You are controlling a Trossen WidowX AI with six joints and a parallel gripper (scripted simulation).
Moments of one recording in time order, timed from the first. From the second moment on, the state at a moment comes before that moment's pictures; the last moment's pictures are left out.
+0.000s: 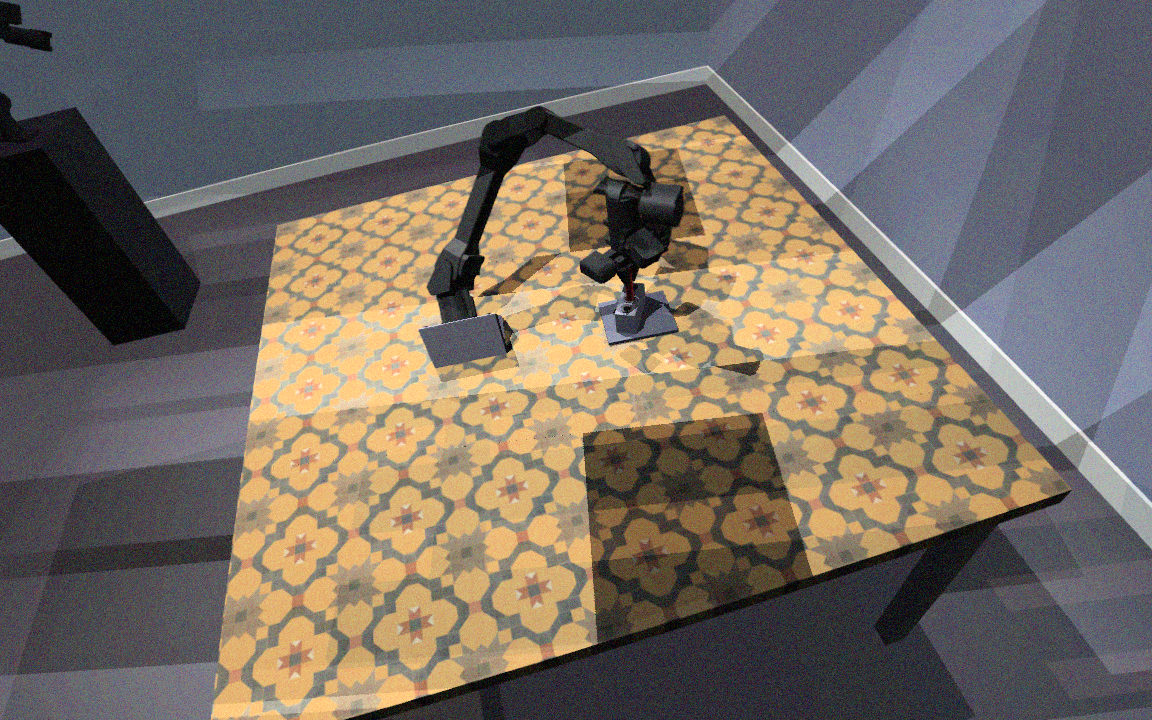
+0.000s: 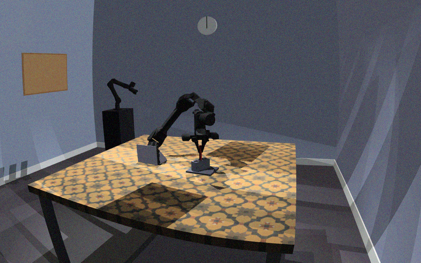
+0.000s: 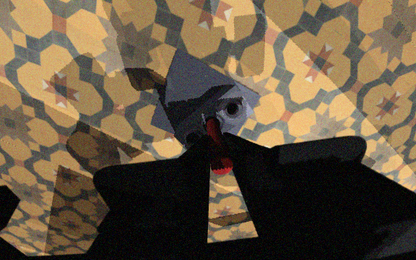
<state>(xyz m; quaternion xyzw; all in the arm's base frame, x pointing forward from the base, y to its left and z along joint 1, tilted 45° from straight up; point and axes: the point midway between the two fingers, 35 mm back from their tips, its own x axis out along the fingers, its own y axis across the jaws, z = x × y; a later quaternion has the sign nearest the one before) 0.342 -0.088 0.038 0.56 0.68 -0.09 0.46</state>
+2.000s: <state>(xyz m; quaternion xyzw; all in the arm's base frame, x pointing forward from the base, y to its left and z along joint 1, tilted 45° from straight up) 0.337 -0.095 0.047 0.57 0.68 -0.09 0.45</state>
